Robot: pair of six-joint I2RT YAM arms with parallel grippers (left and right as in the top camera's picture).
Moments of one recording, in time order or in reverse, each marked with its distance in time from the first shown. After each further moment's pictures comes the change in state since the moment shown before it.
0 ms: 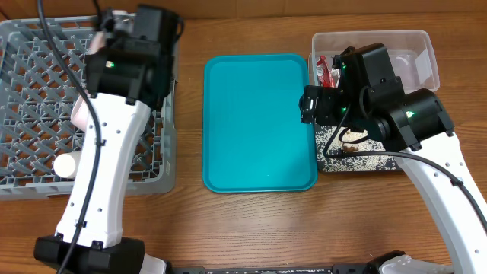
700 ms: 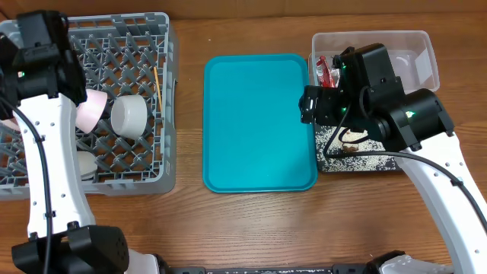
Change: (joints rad) left arm 0.454 0.000 -0.150 0.367 -0.148 0.099; right arm 0.000 0.000 0.000 0.000 0.000 0.000
